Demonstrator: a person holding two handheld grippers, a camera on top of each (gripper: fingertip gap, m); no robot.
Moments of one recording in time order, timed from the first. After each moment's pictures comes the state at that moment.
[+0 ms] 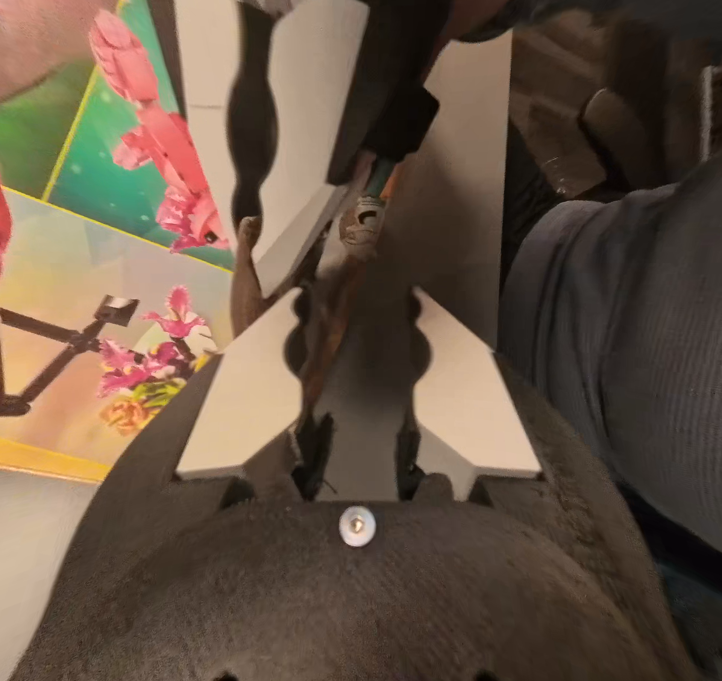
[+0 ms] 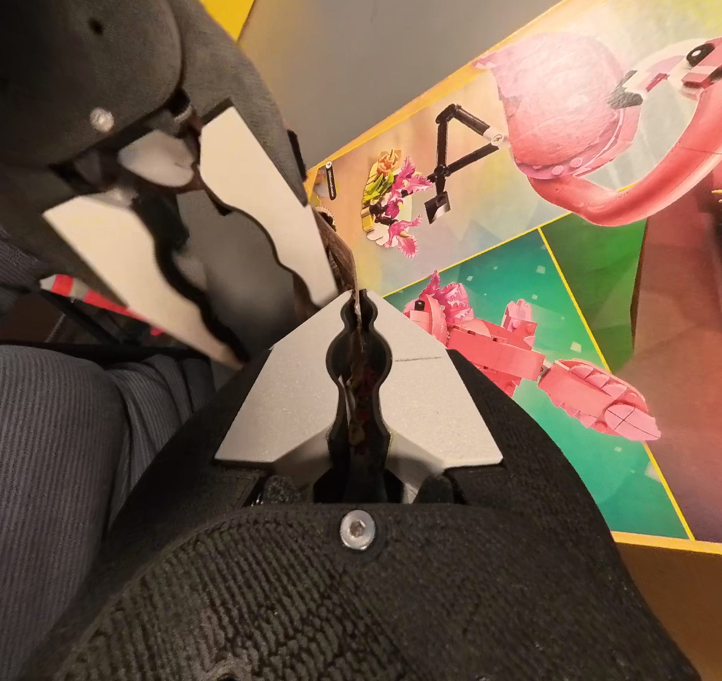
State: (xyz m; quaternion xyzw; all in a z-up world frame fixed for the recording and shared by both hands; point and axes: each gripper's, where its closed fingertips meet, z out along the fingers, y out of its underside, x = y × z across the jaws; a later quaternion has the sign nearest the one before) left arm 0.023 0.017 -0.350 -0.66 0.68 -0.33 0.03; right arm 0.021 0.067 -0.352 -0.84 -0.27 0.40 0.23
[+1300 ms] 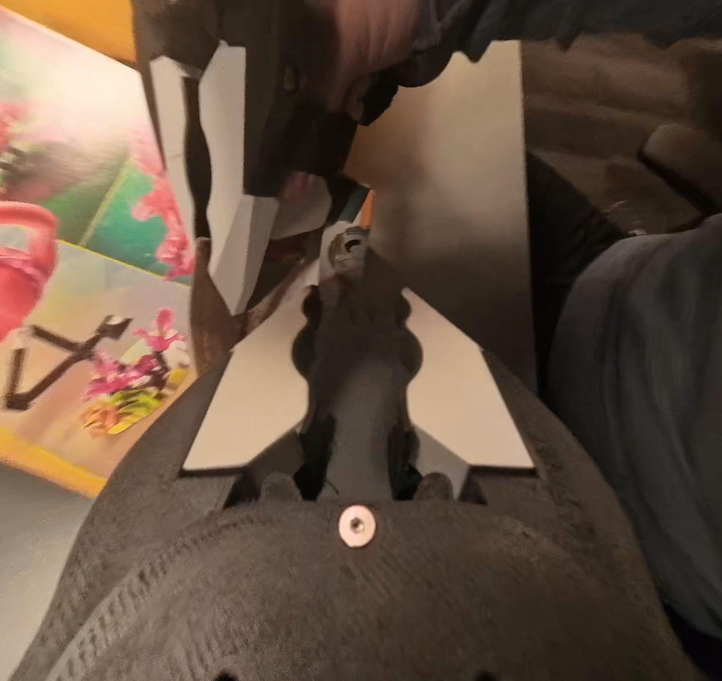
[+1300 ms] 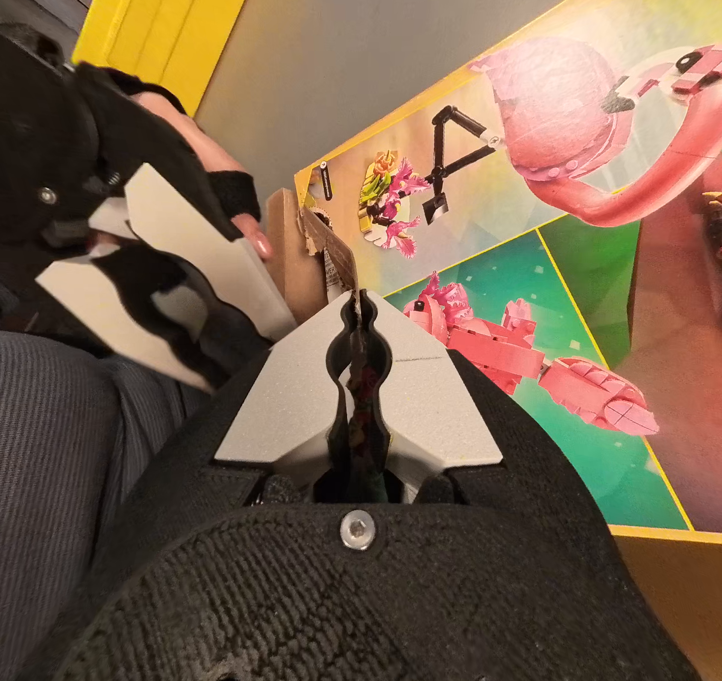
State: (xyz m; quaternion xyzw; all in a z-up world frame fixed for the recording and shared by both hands) left arm 0.031 0.000 -0.346 -0.63 0.68 -0.33 0.20; right arm 0.024 0.064 -0.355 -0.84 -0.28 0.39 0.23
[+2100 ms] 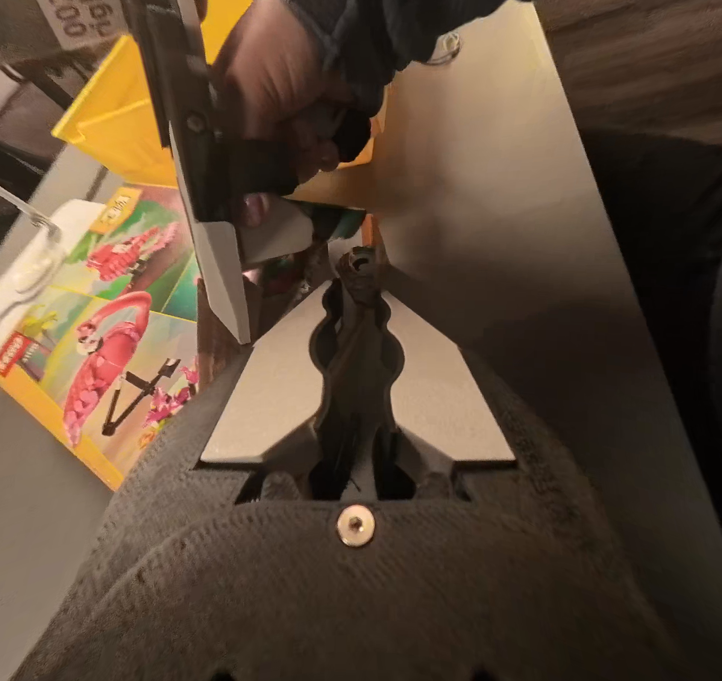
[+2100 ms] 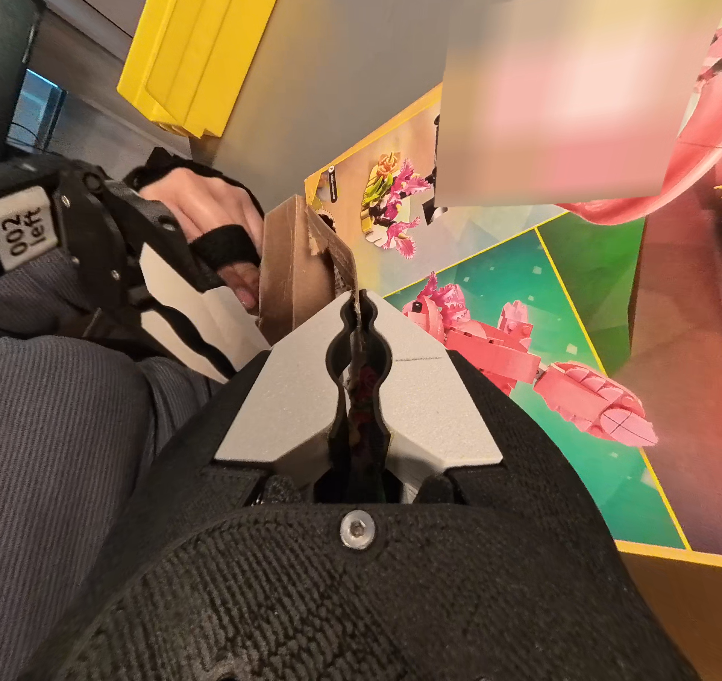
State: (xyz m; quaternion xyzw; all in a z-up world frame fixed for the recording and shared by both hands) left arm 0.036 -0.002 -0.348 -0.51 0.70 -0.27 0.42; right arm 0.017 0.063 -0.350 -0.83 -0.27 0.43 0.22
